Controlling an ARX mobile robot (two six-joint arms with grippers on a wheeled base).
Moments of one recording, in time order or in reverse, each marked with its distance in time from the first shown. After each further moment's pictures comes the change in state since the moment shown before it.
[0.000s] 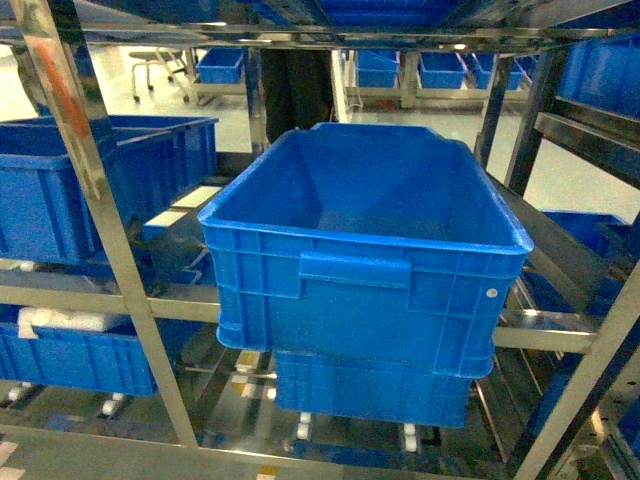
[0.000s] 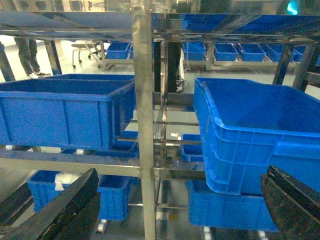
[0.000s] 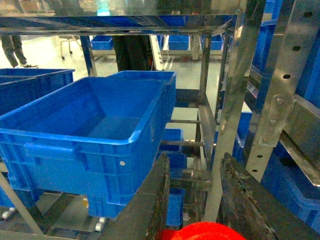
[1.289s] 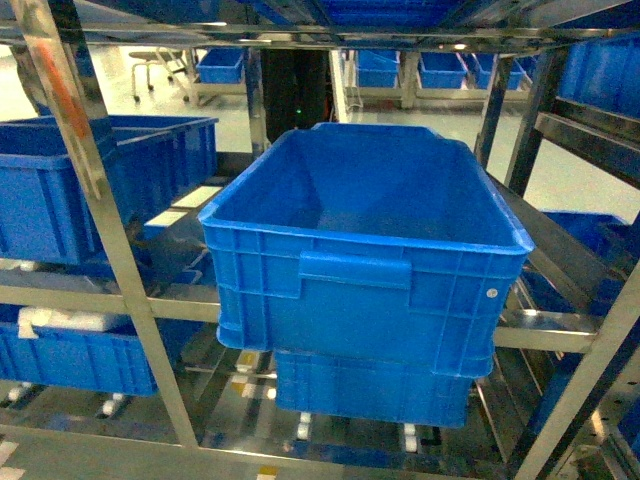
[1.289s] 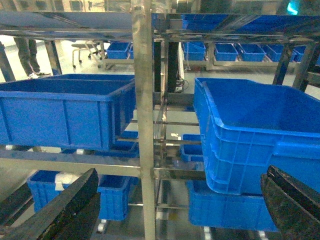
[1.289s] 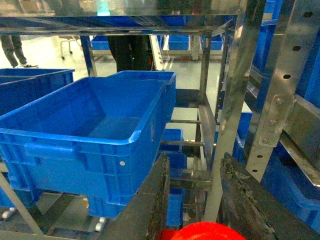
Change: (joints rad) left arm 0.000 0.000 0.000 0.000 0.000 0.000; right arm 0.000 0.000 0.000 0.000 0.000 0.000
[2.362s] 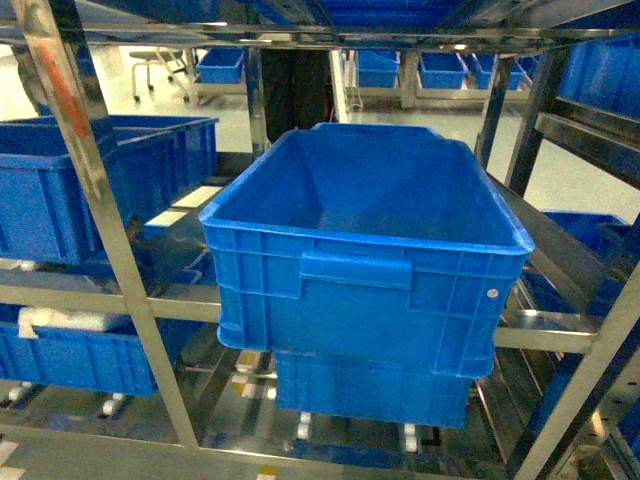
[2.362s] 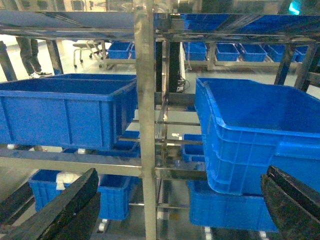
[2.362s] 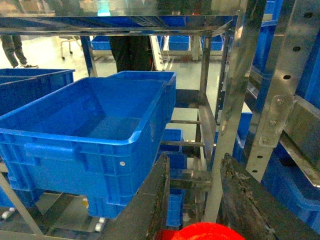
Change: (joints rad) left arm 0.000 0.000 0.000 0.000 0.000 0.000; right arm 0.000 0.000 0.000 0.000 0.000 0.000
